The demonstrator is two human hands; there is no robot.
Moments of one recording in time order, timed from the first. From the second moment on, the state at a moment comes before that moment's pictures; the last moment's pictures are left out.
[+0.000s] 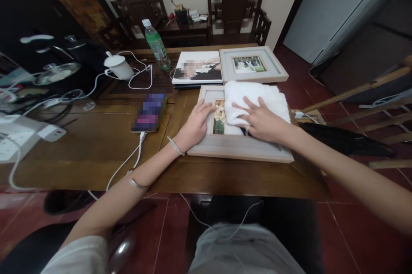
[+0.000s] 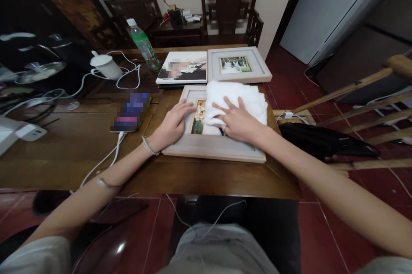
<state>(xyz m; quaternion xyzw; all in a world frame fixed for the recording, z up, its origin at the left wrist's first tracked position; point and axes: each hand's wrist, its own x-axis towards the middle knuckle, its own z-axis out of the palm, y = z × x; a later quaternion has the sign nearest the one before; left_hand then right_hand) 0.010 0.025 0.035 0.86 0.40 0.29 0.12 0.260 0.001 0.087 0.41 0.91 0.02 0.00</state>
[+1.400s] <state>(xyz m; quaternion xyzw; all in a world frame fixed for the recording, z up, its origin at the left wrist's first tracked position) 0.022 0.028 0.041 0.76 0.47 0.38 0.25 0.197 -0.024 0.090 0.32 0.95 -0.04 -0.01</state>
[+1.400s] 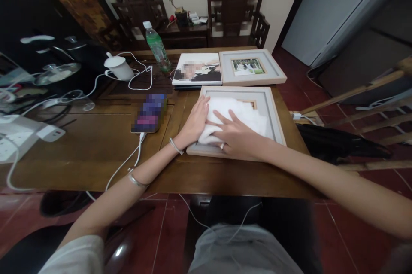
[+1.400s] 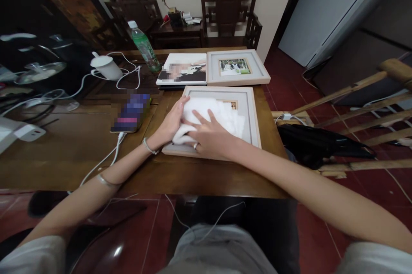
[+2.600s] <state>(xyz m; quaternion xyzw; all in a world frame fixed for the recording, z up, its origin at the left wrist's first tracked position) 0.024 0.023 0.043 0.75 0.48 0.38 0.25 0.203 -0.051 0.108 0.29 0.95 -0.09 0.02</state>
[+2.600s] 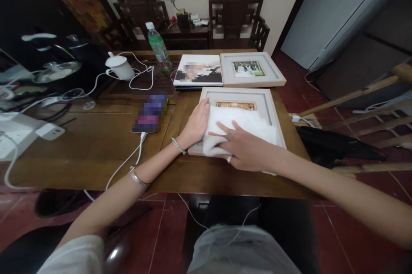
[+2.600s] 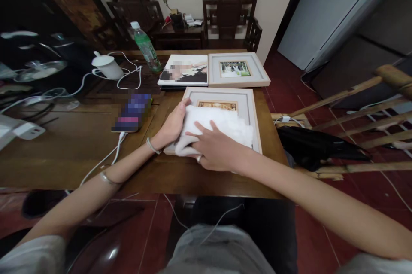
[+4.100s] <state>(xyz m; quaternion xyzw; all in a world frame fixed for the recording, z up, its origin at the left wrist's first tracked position) 0.018 0.028 0.031 0.86 0.45 0.23 0.10 0.306 -0.055 0.094 0.39 0.92 0.06 -0.03</state>
